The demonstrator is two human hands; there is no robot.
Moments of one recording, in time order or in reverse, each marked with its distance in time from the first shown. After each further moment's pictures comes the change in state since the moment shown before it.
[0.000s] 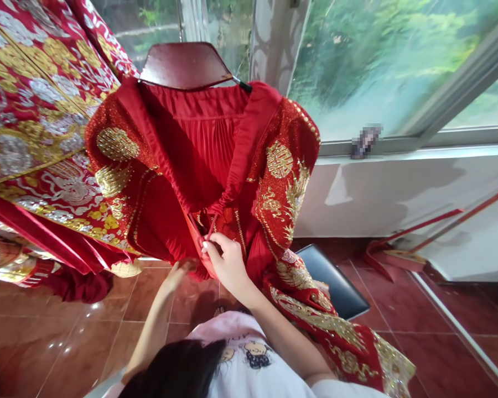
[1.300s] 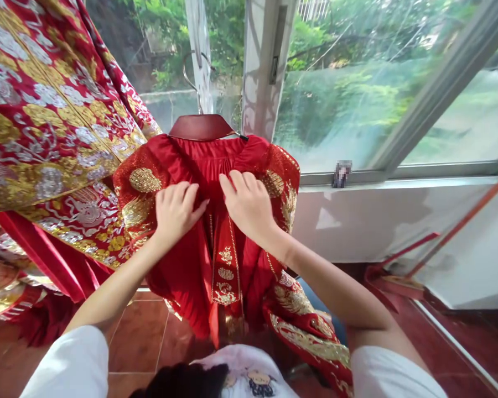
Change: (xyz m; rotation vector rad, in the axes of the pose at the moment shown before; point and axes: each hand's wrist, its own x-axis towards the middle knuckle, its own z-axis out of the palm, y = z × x) left_hand 0.016 0.193 0.106 1.542 0.374 1.613; right_hand 0.095 -0.093 -0.070 -1.457 0.434 -0.878
